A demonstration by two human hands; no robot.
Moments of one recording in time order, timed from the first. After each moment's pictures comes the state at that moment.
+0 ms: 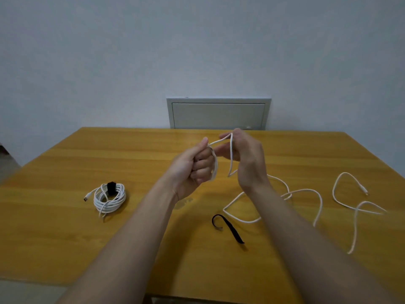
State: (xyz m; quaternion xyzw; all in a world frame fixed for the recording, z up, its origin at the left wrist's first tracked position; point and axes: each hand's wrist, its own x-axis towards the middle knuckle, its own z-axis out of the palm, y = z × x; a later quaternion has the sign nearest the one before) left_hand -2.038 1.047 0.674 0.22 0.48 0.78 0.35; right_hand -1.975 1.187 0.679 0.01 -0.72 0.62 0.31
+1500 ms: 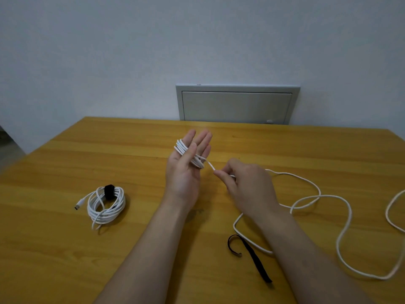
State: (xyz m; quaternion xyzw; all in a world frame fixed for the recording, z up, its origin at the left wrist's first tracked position) left_hand -2.080 1.050 0.630 0.13 0.40 0.91 0.05; right_hand -2.024 1.187 0.613 0.04 -0.92 0.25 0.31
